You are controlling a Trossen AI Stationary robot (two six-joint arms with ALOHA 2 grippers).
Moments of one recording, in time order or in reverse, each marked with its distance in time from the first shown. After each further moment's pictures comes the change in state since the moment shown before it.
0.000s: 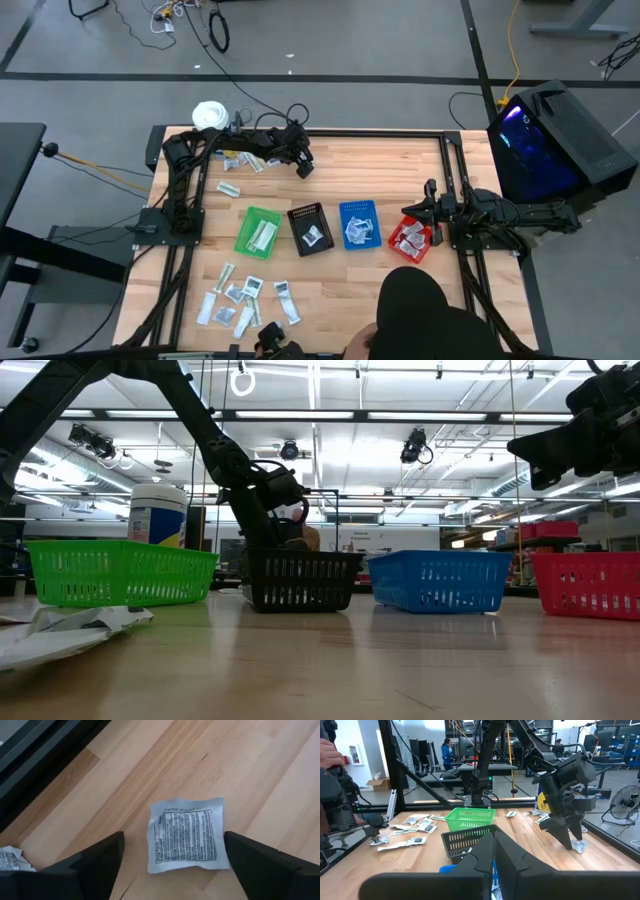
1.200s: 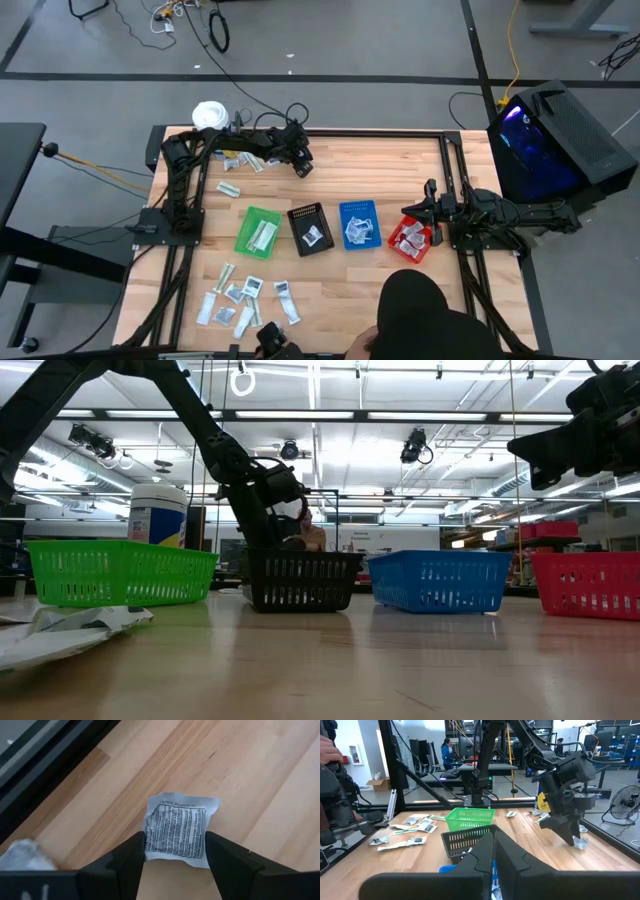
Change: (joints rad) left arm -0.002 -0.018 -0.001 -0.022 -0.029 -0.001; right arm 0.000 0.000 0.000 0.000 0.000 0.000
